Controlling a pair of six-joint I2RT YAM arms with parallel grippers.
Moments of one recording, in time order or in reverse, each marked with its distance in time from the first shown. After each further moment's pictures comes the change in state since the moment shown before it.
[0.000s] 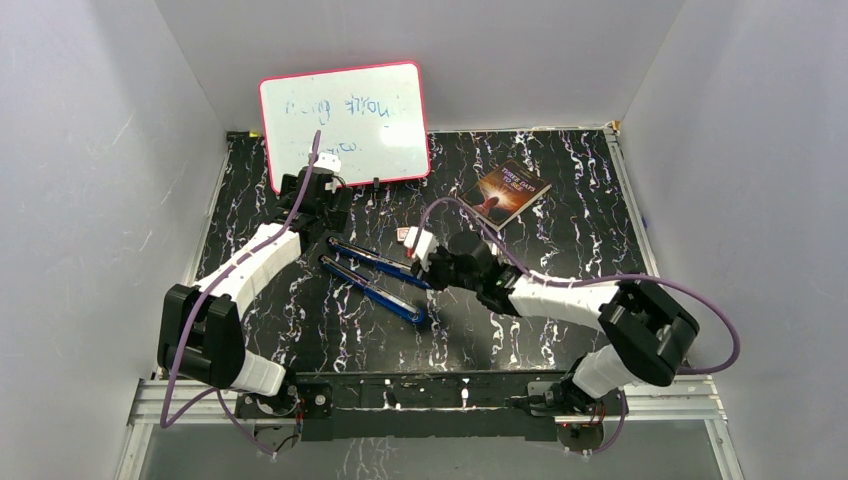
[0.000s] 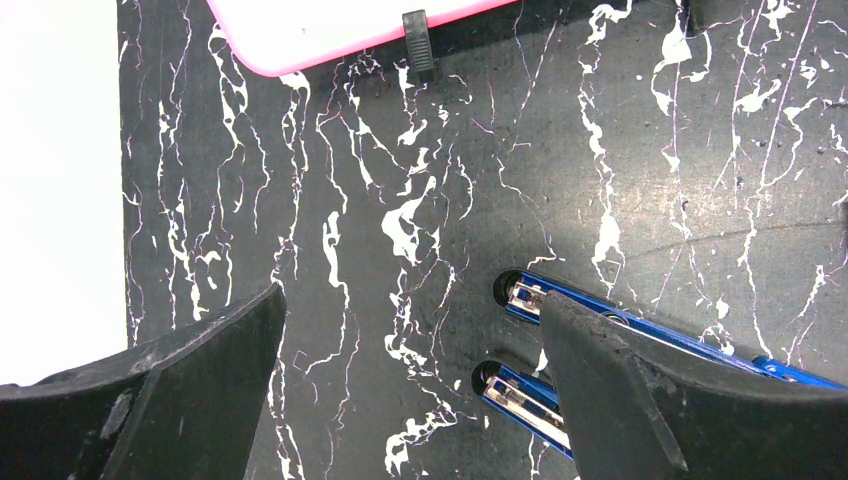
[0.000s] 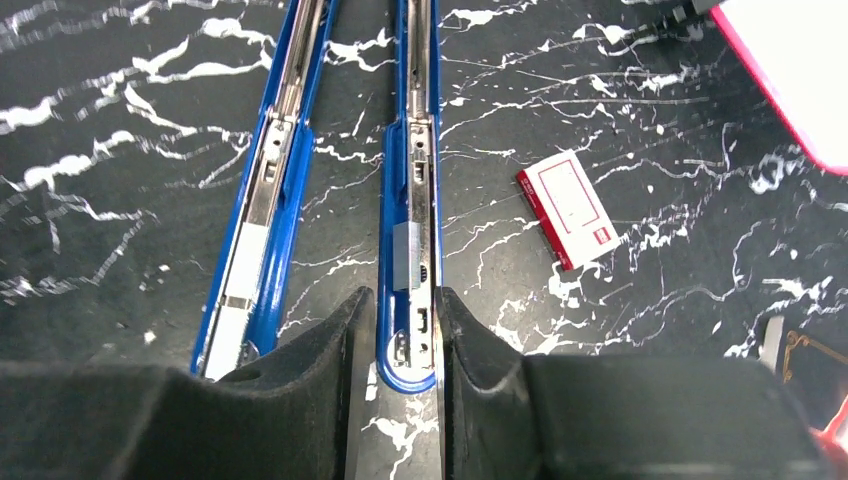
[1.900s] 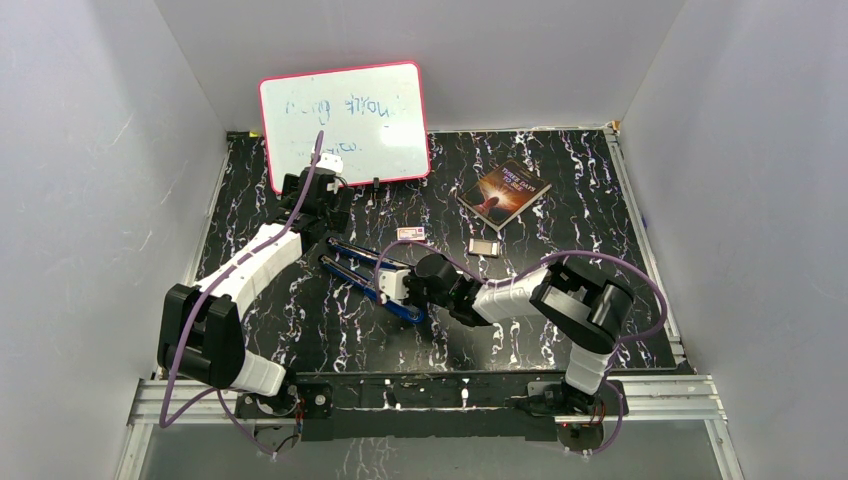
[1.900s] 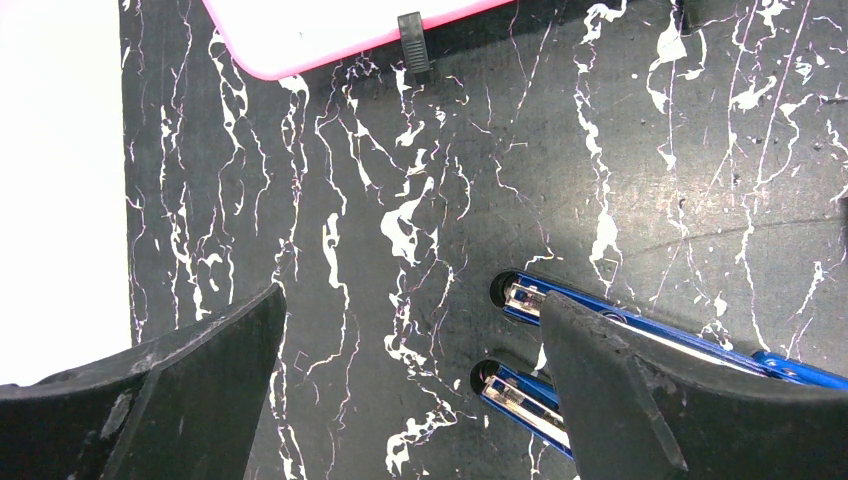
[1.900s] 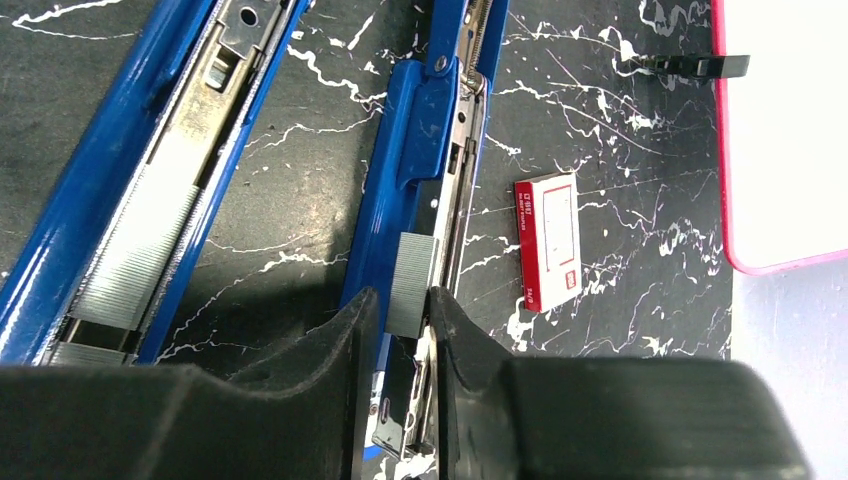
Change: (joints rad) left arm -0.011 0.000 0.000 0.000 -0.008 0.008; right arm 0.125 0.319 -0.016 0.245 0.246 -0.526
